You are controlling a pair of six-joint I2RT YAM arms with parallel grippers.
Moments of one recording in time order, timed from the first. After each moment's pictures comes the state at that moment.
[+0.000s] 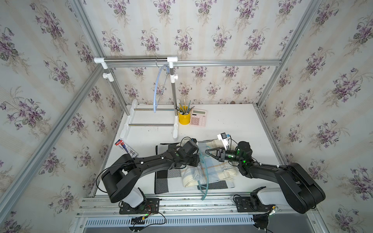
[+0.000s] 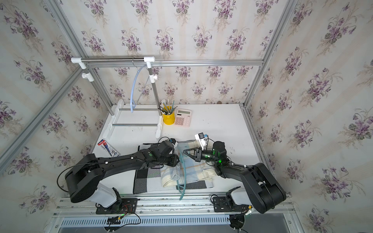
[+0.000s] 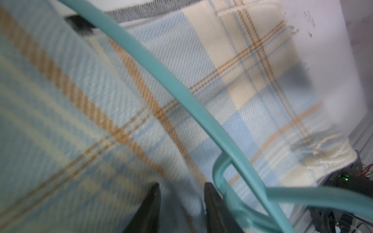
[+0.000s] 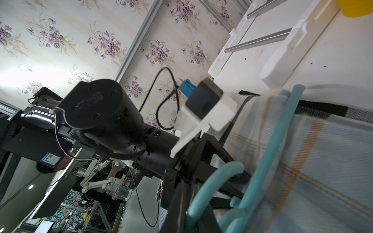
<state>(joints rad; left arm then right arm) -0.93 1.51 0.87 -0.30 0.09 -0.58 0.44 1.36 0.29 0.95 -0.96 0.83</state>
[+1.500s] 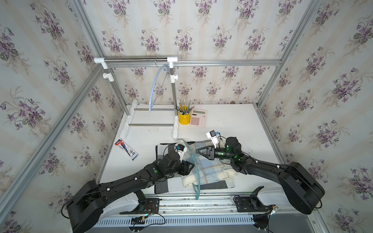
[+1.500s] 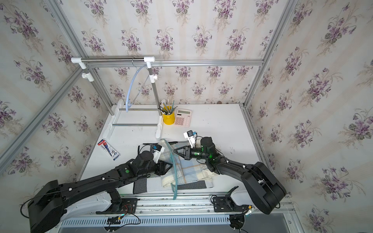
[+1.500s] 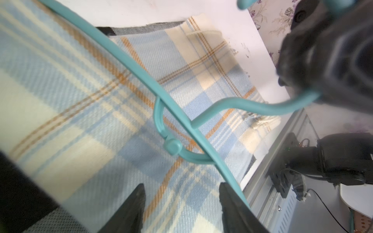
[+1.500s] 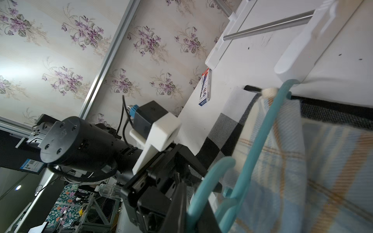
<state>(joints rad) -0.91 1.05 0.46 -0.08 0.14 -0.64 0.64 1.36 0.48 0.65 -0.75 0.78</state>
